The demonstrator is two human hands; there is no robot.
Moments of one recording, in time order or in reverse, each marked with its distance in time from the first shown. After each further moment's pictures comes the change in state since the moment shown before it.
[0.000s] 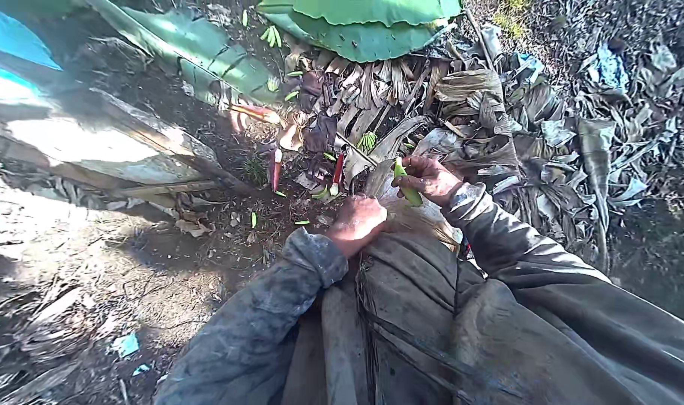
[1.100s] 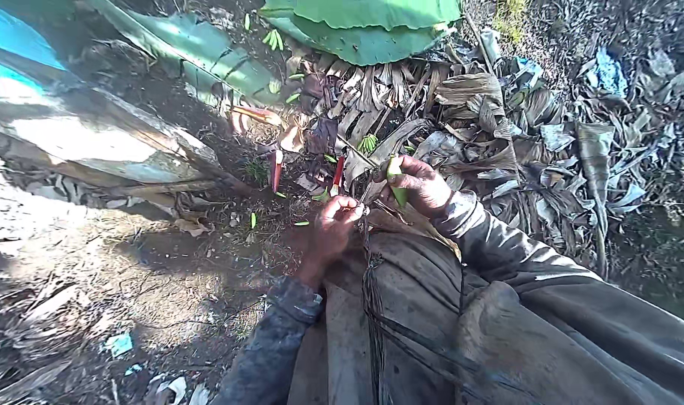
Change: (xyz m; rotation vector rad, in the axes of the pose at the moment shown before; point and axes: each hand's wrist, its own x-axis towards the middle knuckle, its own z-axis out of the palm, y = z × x) left_hand -0.012 -0.036 0.096 -1.507 0.899 0.134; right_hand -0.001 -0.008 0.033 0.399 -0.064 -0.156
